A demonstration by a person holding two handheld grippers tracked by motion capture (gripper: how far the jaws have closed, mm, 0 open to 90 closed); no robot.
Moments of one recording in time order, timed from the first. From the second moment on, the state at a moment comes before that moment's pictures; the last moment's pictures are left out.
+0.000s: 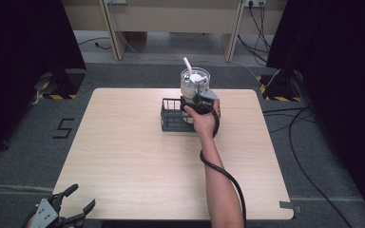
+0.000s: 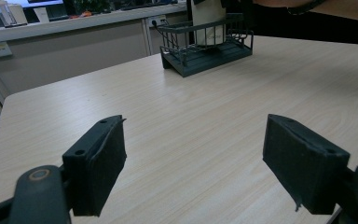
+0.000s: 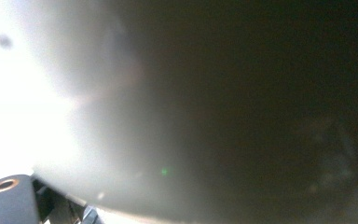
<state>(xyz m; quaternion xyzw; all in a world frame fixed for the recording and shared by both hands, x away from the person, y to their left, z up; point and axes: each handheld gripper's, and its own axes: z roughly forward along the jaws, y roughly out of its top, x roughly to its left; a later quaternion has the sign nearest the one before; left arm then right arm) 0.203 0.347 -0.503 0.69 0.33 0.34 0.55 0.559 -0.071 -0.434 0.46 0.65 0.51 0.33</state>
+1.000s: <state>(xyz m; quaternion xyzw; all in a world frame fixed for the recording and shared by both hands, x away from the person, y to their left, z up) 0.202 0.347 -0.502 0.69 0.33 0.34 0.55 0.552 -0.070 -0.444 0.47 0.63 0.52 0.33</state>
